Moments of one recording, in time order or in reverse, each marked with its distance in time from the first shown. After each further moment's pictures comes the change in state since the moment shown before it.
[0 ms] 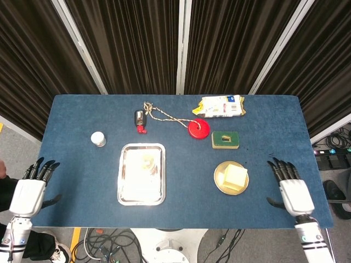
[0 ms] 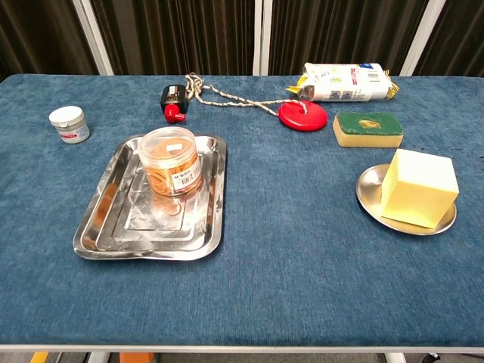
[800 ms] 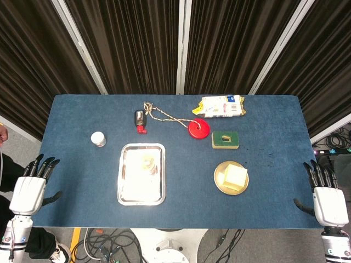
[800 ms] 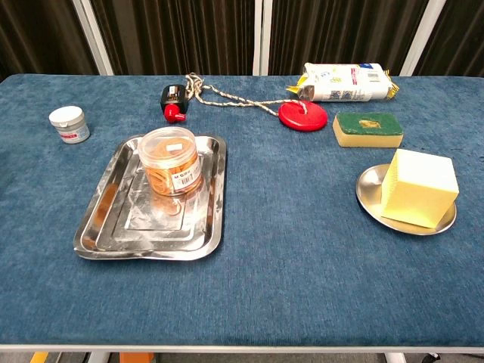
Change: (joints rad) left arm -0.008 0.014 -0.018 -0.048 -0.005 0.003 0.051; right arm -0.136 0.041 -0.001 0.088 -0.010 0.221 0.086
